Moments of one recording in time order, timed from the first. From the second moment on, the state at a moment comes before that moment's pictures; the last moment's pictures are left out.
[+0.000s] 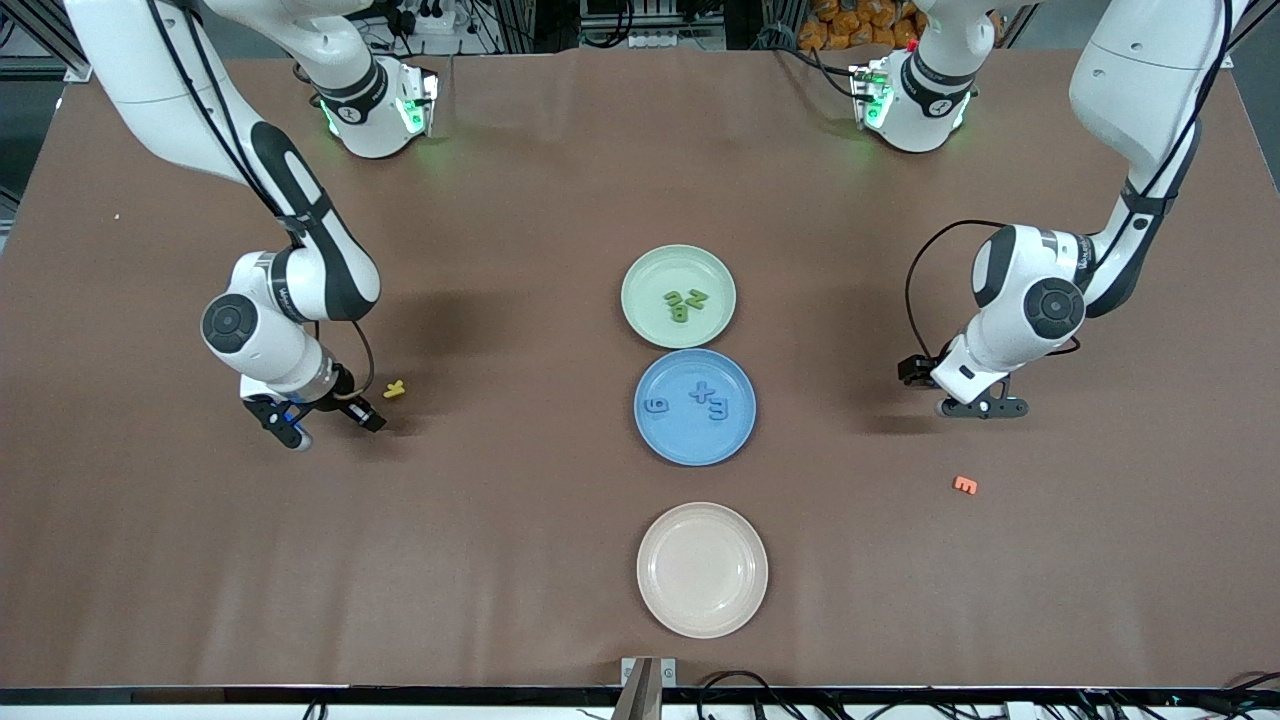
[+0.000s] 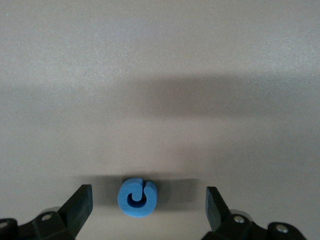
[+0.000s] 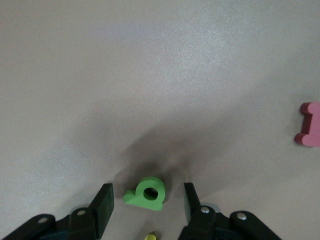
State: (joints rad) left arm 0.13 0.44 -0.22 -2.20 0.18 2.57 -0.20; right arm 0.09 0.50 0.00 -2.13 0.07 2.68 0.70
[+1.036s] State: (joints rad) left arm 0.16 0.43 -0.22 -2.28 0.22 2.69 -0.21; right arm 0.09 0.51 0.00 -2.11 0.07 2.68 0.69
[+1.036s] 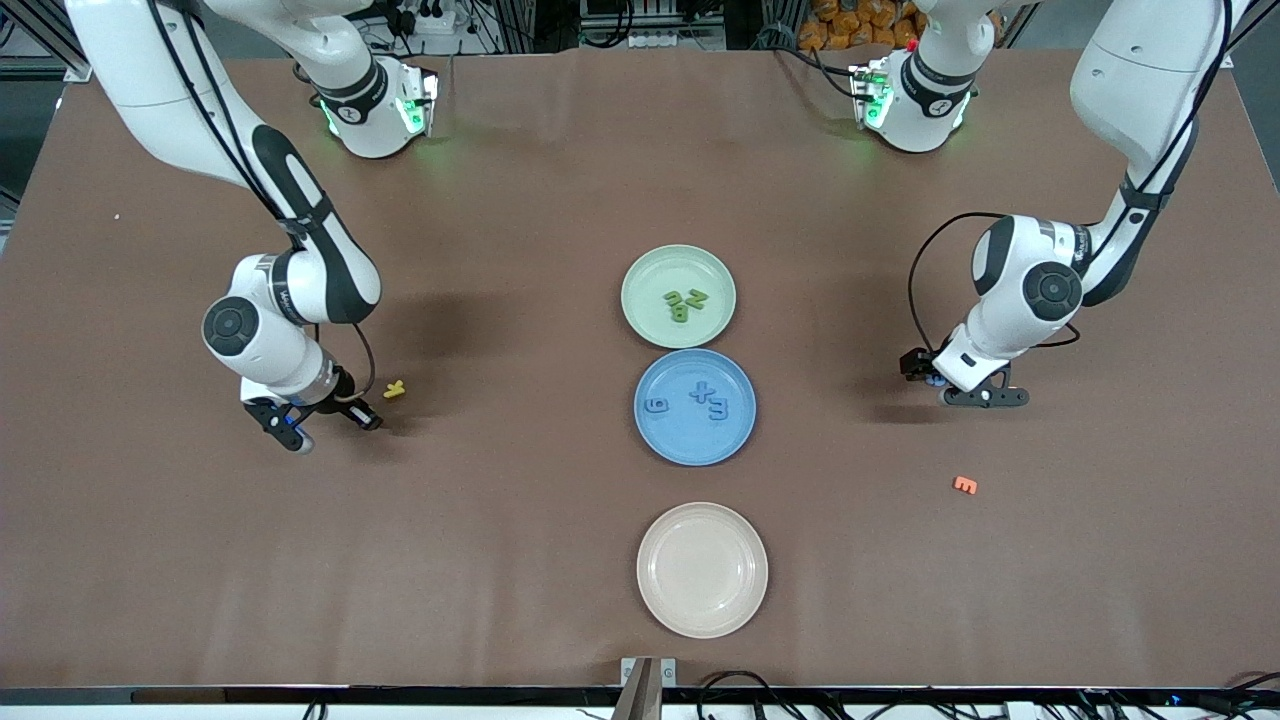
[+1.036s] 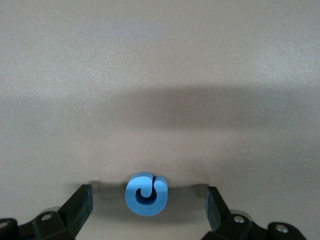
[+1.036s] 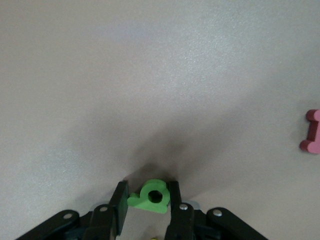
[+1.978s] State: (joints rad) left arm 0.15 0.41 -0.23 -2.28 0.22 2.69 -0.27; right arm 0.11 0.50 0.00 -2.04 0.06 2.59 0.69
